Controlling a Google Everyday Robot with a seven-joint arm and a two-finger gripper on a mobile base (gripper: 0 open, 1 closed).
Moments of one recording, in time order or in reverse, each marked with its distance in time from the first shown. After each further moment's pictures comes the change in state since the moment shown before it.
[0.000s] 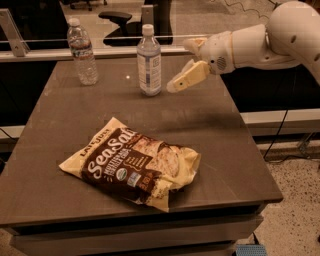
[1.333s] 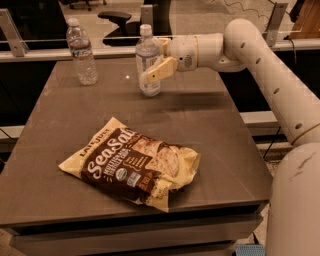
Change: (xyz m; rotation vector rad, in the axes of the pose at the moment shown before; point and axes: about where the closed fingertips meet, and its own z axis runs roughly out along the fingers) arm -0.037 -0.006 0.089 -0.267 -0.286 0.009
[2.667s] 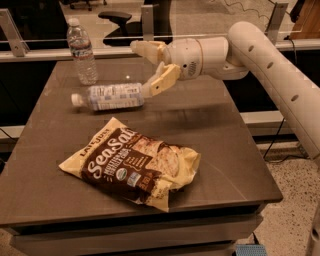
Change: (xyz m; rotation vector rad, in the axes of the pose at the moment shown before) arm -0.041 0.102 0.004 -0.204 -0.108 -0.015
